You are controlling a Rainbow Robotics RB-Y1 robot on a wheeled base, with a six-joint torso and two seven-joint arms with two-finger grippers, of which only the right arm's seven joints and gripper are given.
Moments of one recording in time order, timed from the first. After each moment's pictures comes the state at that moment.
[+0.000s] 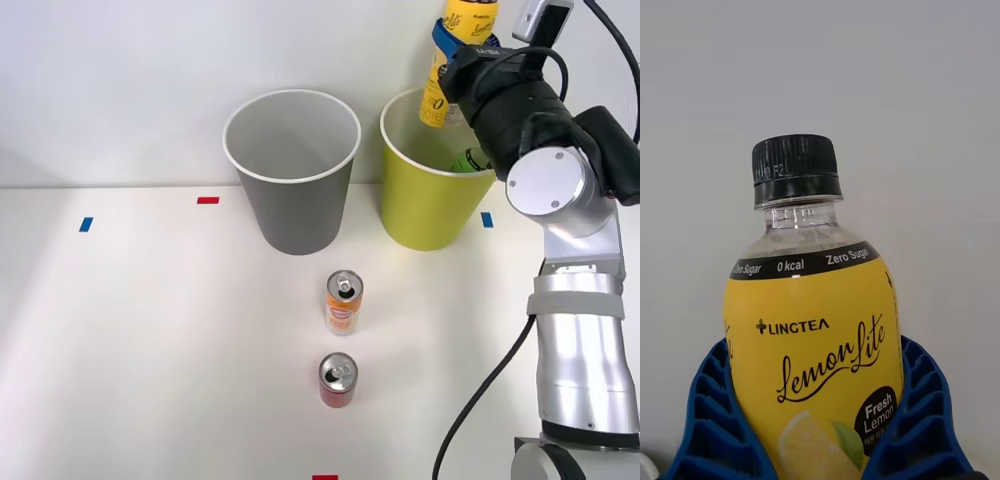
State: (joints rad) arm -0.55 -0.03 -0.22 -1.65 -0.75 0.36 2.07
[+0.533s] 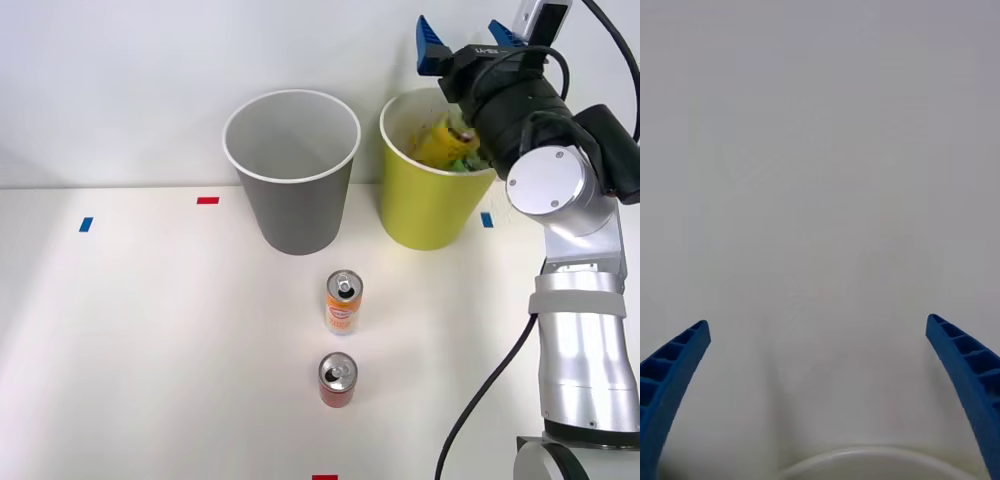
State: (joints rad) arm -0.55 -0.04 -0.21 -1.64 -0.75 0.36 2.10
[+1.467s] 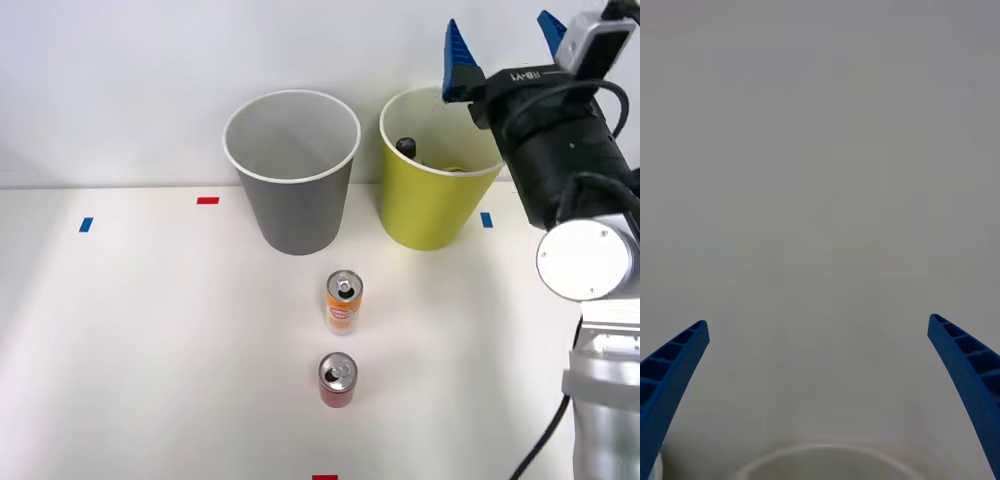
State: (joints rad) arm -0.21 -0.06 -0.09 -2.05 -0.74 0.25 2.17
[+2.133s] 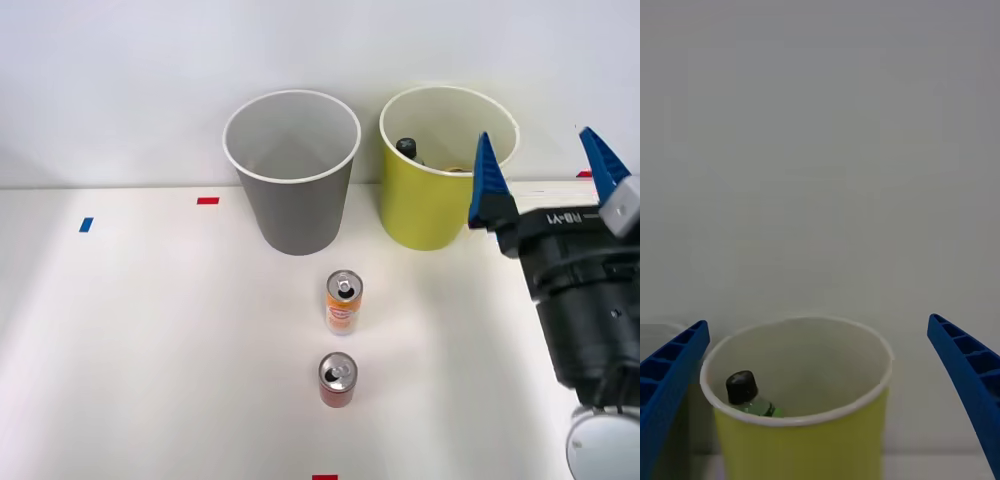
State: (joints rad) arm 0.40 -0.12 0.12 -2.38 -0.75 0.00 2.20
